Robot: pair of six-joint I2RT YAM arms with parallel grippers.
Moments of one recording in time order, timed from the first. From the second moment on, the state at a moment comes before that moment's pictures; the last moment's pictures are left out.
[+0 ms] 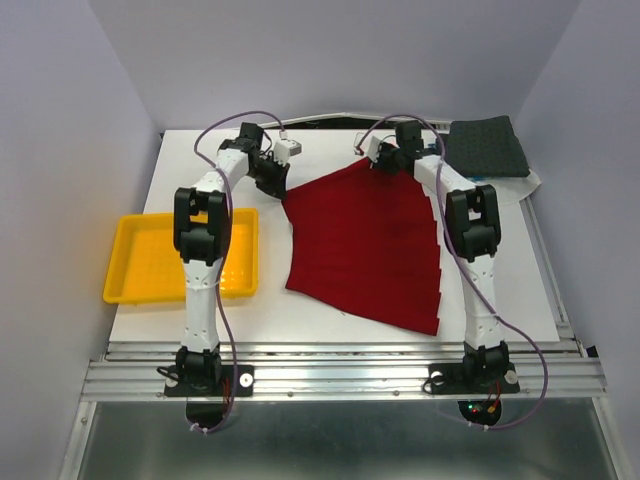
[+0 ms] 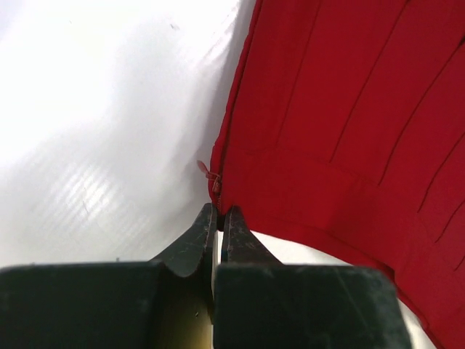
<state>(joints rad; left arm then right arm) -0.17 2.39 2.06 -0.81 0.55 0.45 0.22 2.45 2.04 -0.30 -0.29 -1.05</state>
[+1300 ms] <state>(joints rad) -0.76 1.33 0.61 -0.38 0.24 0.71 0.41 1.02 0.45 -0.58 -0.32 -1.12</state>
